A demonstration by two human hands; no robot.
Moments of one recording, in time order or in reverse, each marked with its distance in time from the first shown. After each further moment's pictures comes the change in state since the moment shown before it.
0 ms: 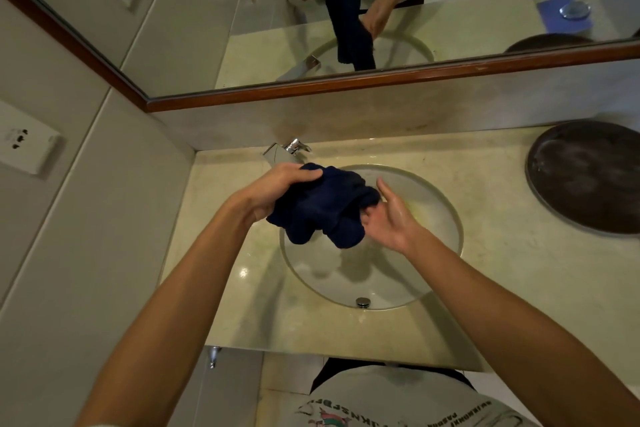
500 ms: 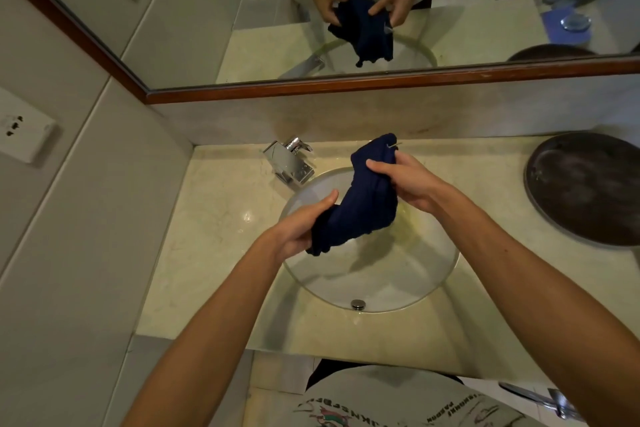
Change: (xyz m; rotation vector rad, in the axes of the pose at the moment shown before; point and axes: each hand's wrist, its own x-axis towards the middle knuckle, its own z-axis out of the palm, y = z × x) left_hand 0.022 -0.067 0.046 -0.278 -0.047 -0.221; right_hand -0.019 -0.078 0.036 -0.759 0.111 -0.291
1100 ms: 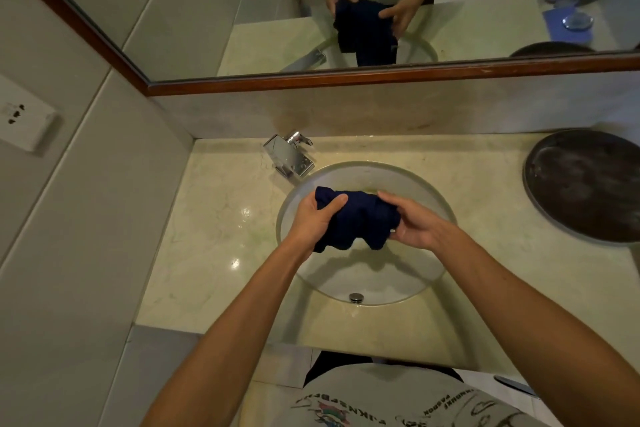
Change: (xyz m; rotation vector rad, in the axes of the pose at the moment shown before) left_hand 0.012 -0.026 0.024 0.015 0.363 0.401; right_hand -0.028 0.070 -0.011 0.216 -0.043 0.370
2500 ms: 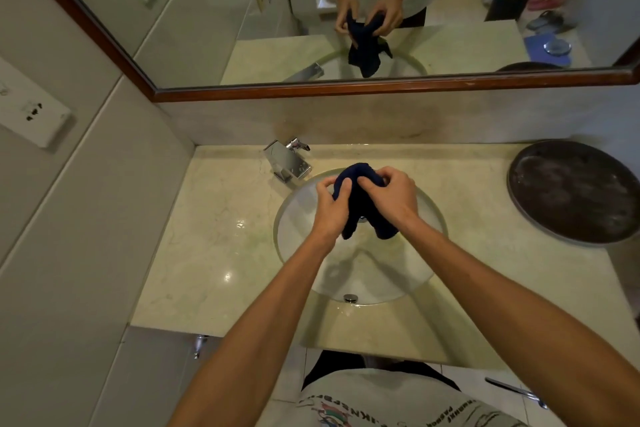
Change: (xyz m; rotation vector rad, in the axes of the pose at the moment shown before) left_hand -0.005 0.011 0.045 0.001 0.062 0.092; right_hand -0.026 -0.016 0.054 -0.668 0.605 -0.652
